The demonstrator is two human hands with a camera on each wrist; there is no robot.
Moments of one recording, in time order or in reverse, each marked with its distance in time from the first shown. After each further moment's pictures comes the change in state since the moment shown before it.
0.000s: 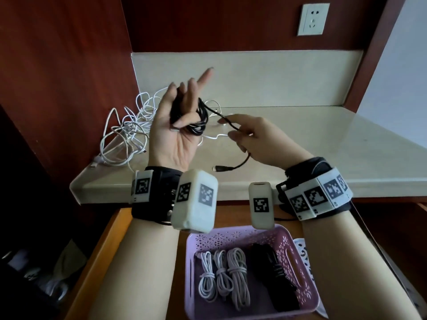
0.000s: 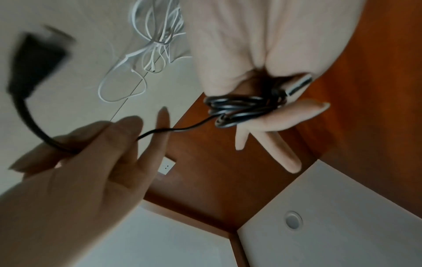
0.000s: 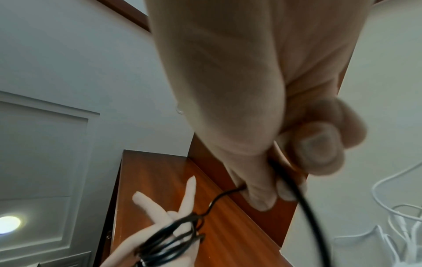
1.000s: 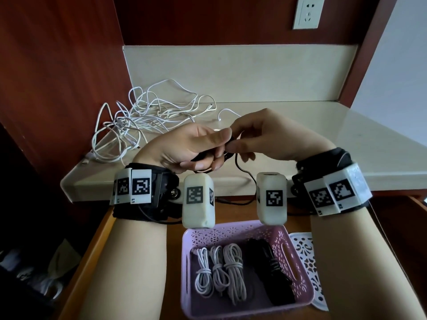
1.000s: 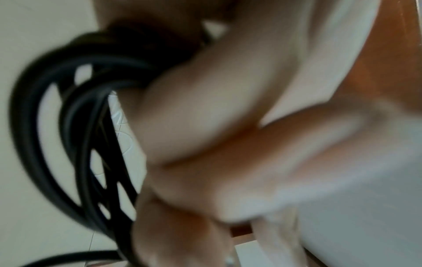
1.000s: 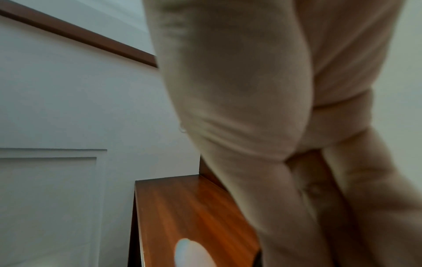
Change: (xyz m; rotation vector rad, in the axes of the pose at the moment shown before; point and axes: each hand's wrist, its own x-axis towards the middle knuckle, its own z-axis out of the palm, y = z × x) left_hand -0.016 -0.010 0.015 1.473 0.143 -0.671; right_hand -0.013 -0.012 -0.023 0.174 -0.260 -0.002
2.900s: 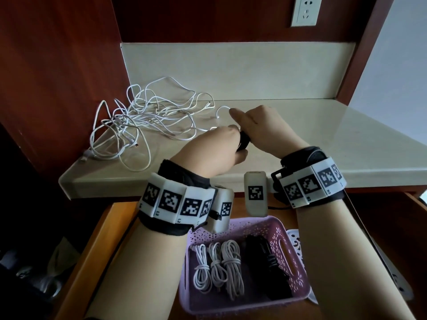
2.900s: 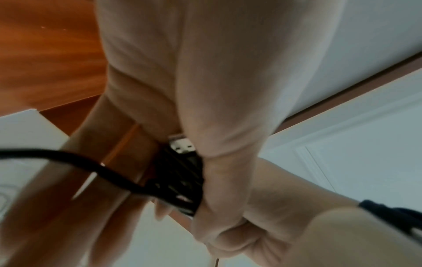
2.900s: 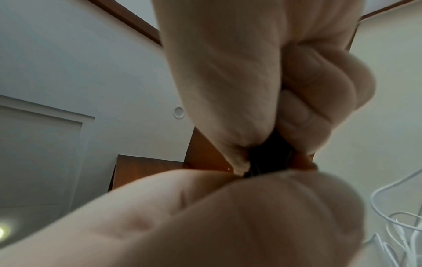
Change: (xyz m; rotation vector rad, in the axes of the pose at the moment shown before) left_hand 0.030 -0.003 0.038 1.124 0.240 0.047; right_hand 0.018 0.019 0.008 -0.333 0.396 0.164
